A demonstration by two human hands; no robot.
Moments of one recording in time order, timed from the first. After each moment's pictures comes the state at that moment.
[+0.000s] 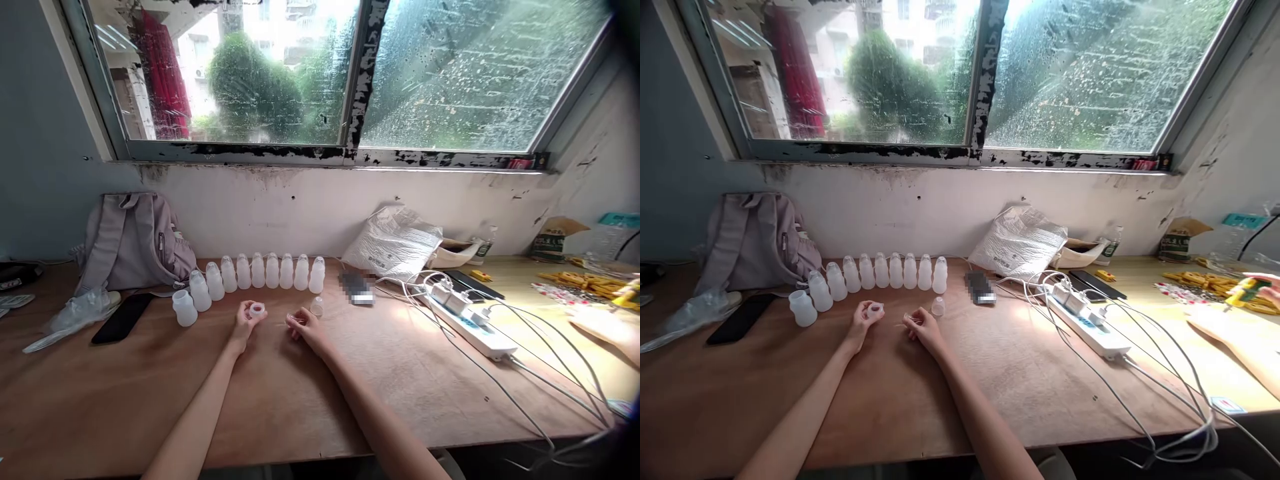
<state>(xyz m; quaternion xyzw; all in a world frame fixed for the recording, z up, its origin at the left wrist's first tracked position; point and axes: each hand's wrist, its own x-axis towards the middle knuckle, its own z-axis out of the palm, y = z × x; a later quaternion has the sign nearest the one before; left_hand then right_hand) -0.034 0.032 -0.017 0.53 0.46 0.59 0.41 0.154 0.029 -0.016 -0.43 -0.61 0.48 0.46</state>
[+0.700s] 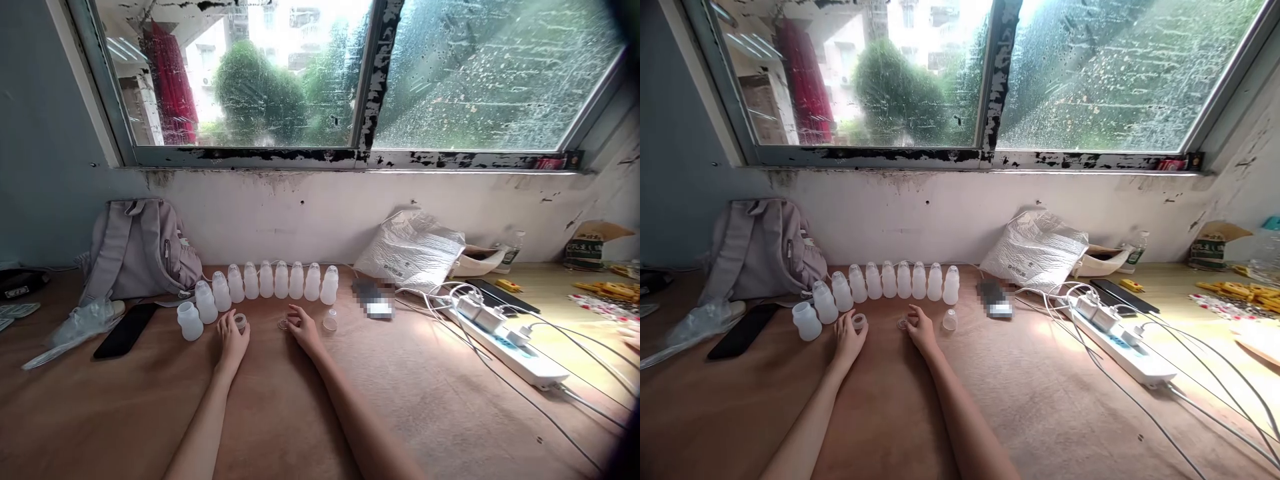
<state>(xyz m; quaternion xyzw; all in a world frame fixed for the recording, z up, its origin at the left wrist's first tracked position) -0.086 0.061 -0.056 0.57 0.68 0.44 -0.10 0.116 0.082 -0.037 -0.49 -0.67 0.31 0.46</state>
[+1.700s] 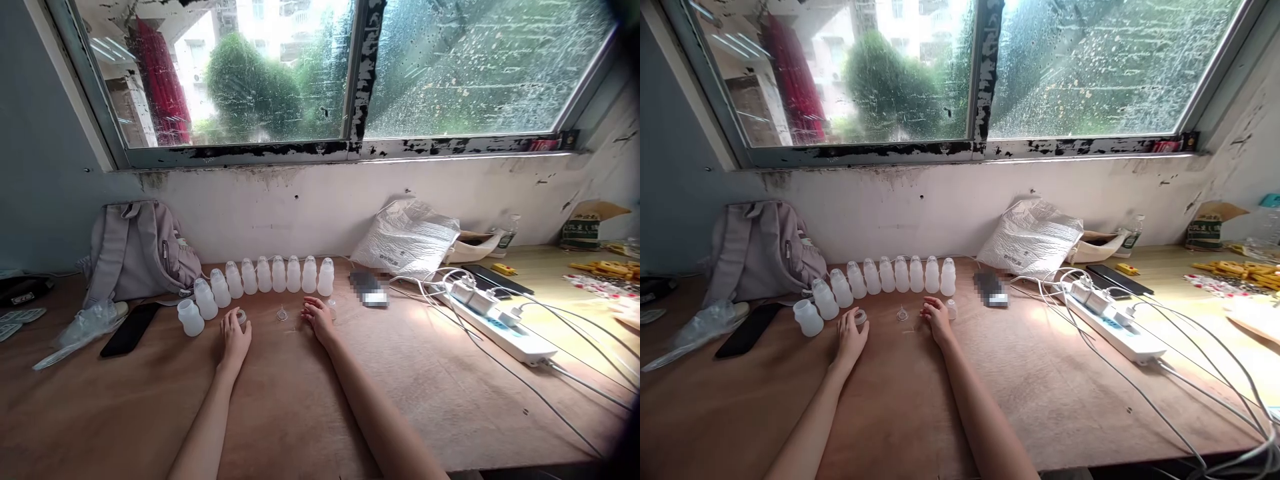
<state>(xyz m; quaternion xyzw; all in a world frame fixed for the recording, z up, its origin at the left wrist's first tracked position) -0.077 0.043 -0.044 0.60 0.65 0.45 -0.10 0.149 0.089 -0.031 -0.39 -0.38 0.57 0.62</state>
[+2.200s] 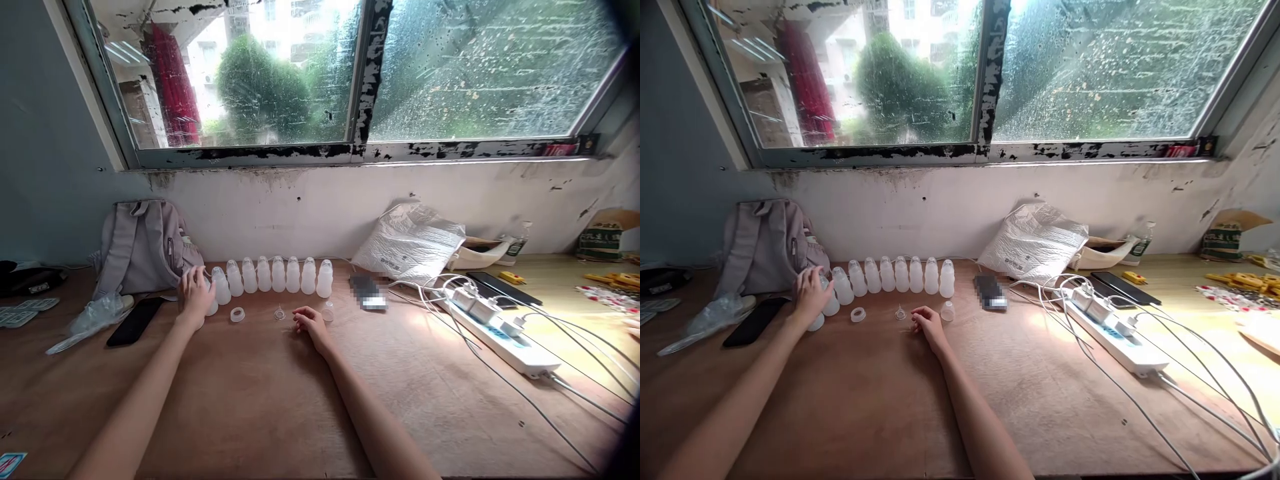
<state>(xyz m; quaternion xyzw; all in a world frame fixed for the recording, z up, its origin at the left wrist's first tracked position) -0.146 0.057 0.071 0.60 0.67 0.35 -0.26 0.147 0.062 -0.023 -0.38 -0.50 0.57 0.53</state>
